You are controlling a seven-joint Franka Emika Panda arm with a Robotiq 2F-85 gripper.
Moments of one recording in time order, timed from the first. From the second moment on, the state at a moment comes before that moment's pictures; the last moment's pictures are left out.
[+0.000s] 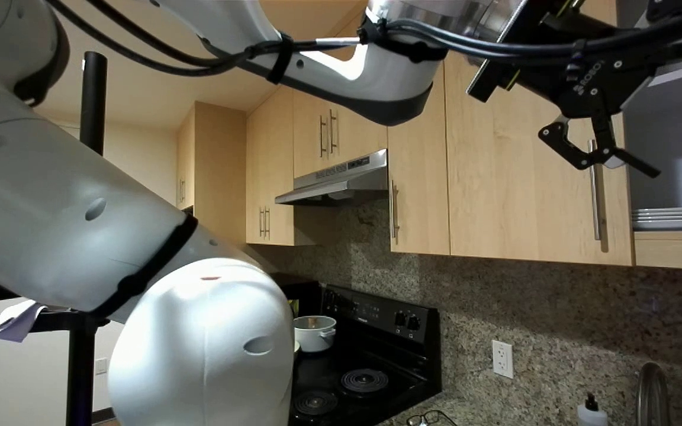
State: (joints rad) arm -0.34 -0.92 -0.08 -2.56 -0.78 2.13 -0.14
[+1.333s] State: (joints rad) arm -0.14 -0.53 -0.16 -2.17 -0.76 2.13 -0.14
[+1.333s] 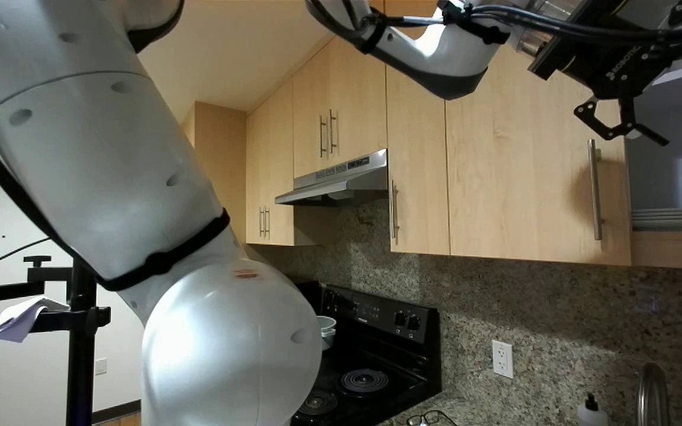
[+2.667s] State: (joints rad) arm -0.19 -0.30 -0.21 -1.92 -0.58 2.09 -0.12
